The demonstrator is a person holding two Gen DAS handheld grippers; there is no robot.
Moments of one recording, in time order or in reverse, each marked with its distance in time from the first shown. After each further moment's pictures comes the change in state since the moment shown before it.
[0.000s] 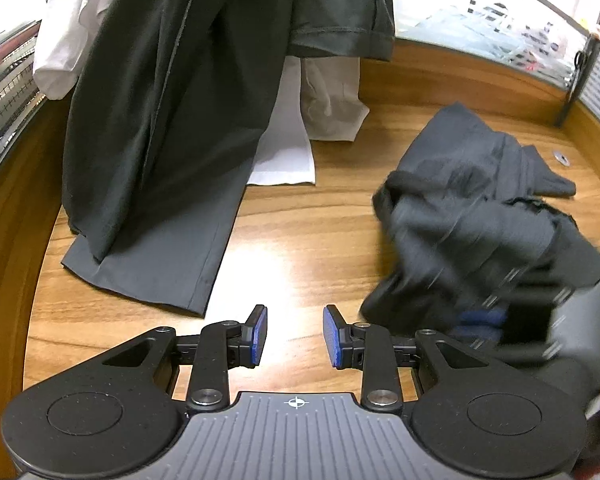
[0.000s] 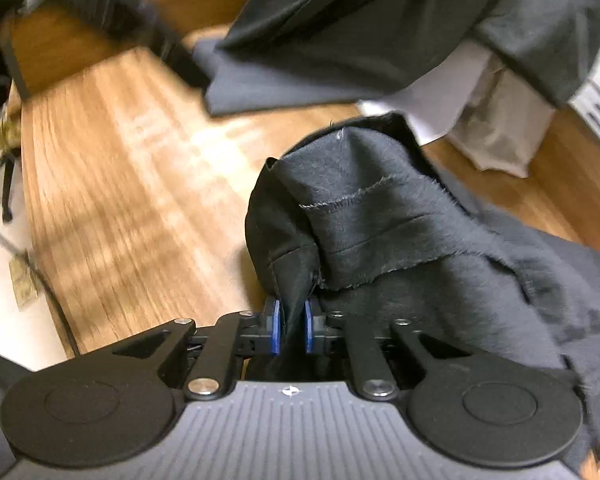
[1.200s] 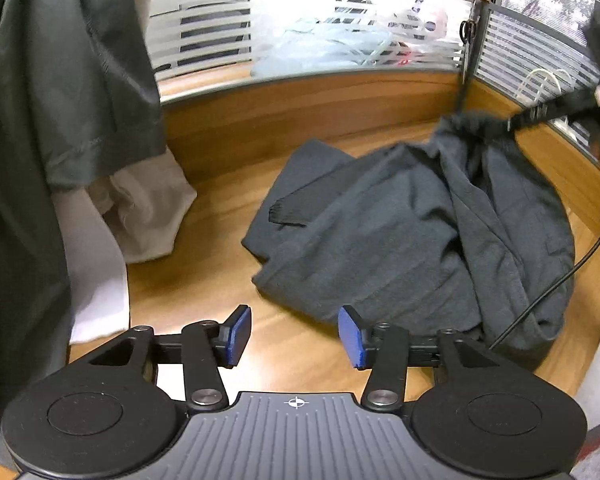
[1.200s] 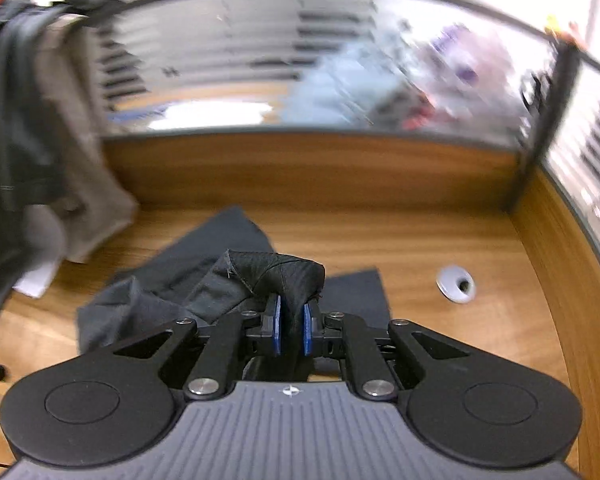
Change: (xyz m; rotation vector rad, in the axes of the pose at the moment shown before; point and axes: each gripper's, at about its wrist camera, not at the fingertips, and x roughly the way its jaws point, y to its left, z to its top) left arm 0.055 -0.167 0.097 0.269 -0.104 -0.188; right arm -0.143 -0.360 -0.128 0.782 -0.120 -0.388
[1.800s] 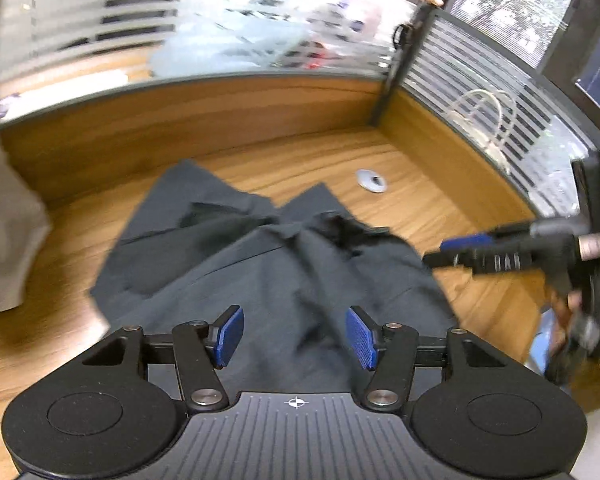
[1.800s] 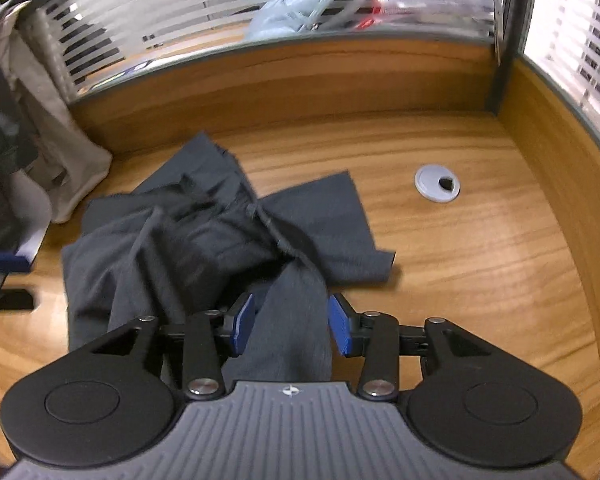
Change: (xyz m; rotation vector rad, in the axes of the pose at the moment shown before) left arm 0.064 -0.075 0.083 -0.051 0.066 -0.300; right arm -0.005 -0.048 -0.060 0.096 0.133 0.052
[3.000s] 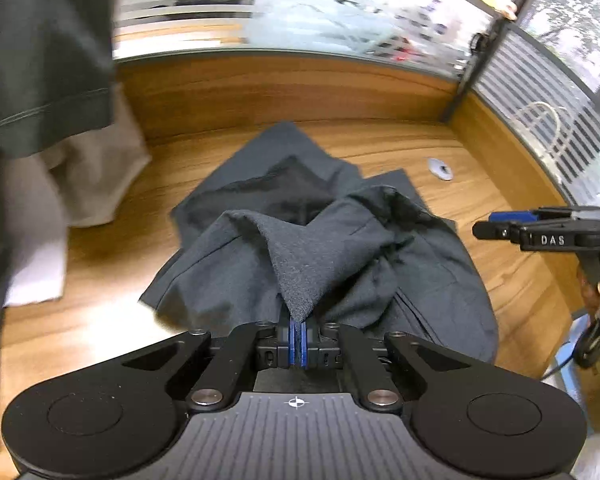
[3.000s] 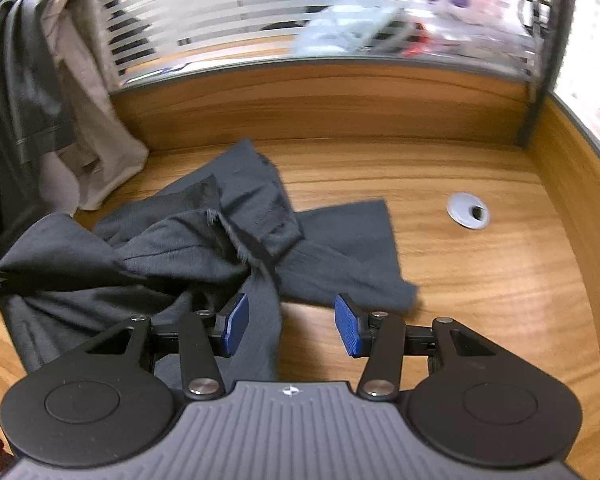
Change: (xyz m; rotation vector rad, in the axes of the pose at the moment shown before) left arm -0.066 0.049 -0.056 -0.162 0.042 0.174; right arm -0.001 0.041 0.007 -0.120 -0.040 0.057
